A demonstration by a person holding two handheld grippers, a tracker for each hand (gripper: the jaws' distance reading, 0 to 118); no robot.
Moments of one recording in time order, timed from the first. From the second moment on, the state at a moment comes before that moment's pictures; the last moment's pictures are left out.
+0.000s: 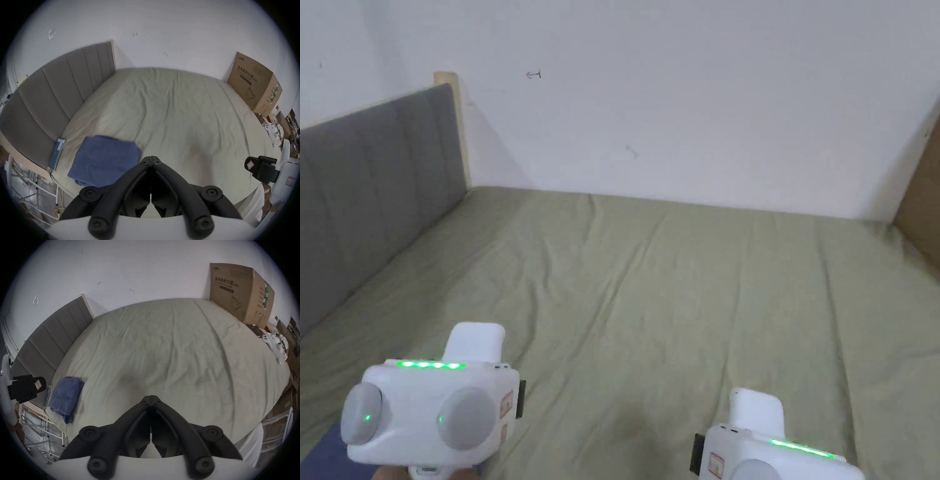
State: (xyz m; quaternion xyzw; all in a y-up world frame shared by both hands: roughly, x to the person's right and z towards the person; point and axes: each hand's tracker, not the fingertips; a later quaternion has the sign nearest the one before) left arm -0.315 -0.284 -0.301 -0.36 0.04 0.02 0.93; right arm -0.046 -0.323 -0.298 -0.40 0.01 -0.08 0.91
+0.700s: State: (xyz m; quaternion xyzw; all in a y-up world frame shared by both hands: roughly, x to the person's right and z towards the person) left arm -0.186 -0.225 -0.201 -0.06 0.00 0.01 1.00; right arm 0.023 -0.247 -0.217 -0.16 -0.05 -0.05 0.99
